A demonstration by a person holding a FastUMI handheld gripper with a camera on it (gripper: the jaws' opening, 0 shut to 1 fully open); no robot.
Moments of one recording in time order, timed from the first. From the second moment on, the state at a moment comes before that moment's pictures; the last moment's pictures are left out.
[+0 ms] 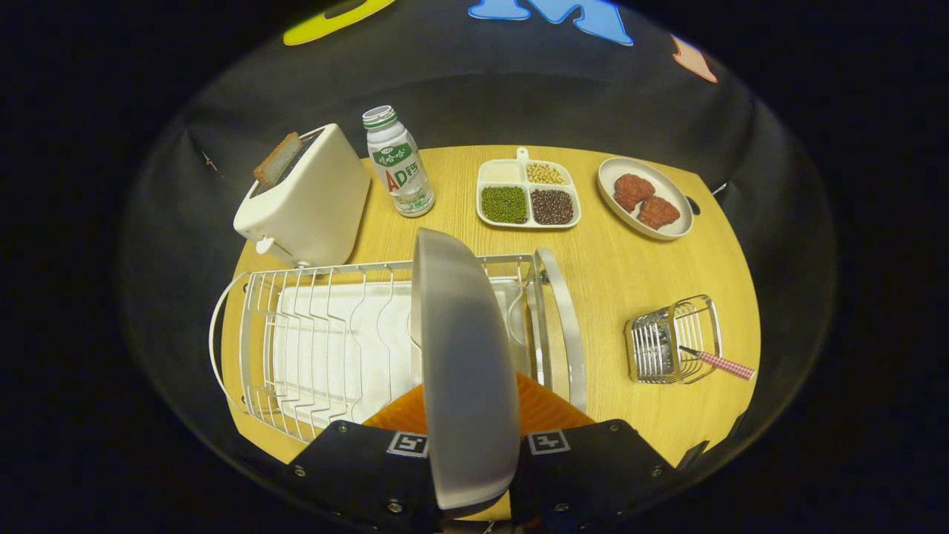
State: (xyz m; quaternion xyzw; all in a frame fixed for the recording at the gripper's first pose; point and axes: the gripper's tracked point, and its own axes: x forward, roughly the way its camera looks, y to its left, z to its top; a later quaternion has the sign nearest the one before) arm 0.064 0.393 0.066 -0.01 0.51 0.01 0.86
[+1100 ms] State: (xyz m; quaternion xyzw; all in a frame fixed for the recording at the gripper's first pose) arm -0.075 0.247 0.153 0.08 0.49 0.08 0.86
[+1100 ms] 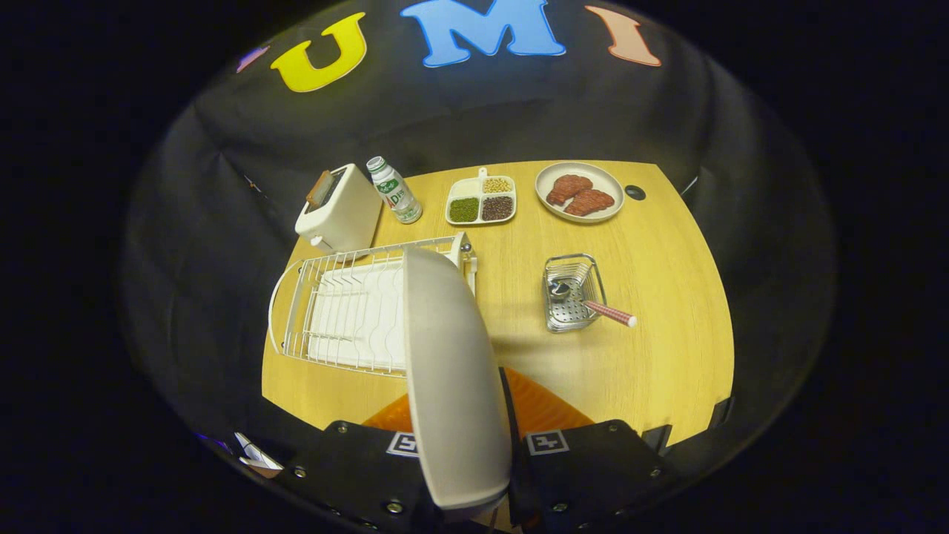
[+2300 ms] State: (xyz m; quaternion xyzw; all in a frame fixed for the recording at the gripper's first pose) arm -0.137 0.222 -0.011 0.21 0.57 0.11 0.79
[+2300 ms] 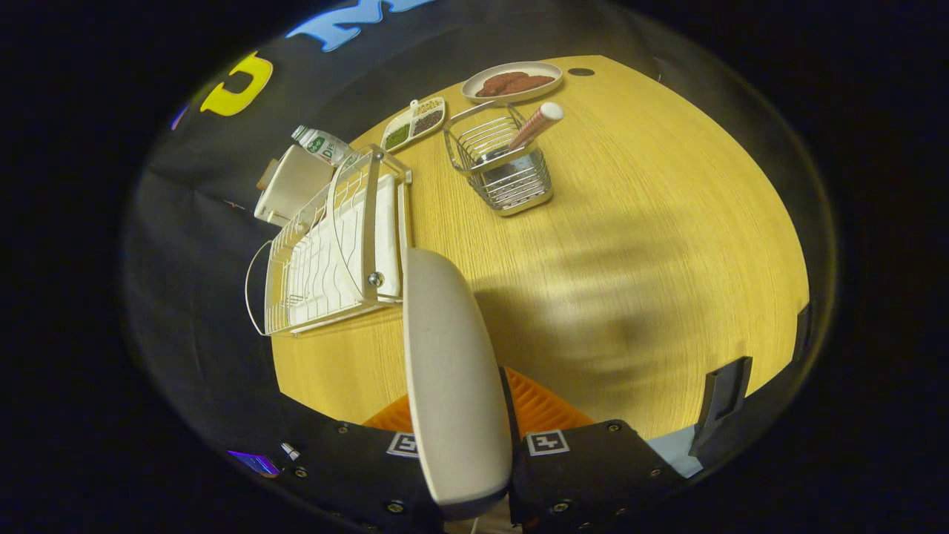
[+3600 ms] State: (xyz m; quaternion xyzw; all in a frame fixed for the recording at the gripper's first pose) arm -0.069 0.125 0.011 0.20 0.35 0.10 0.91
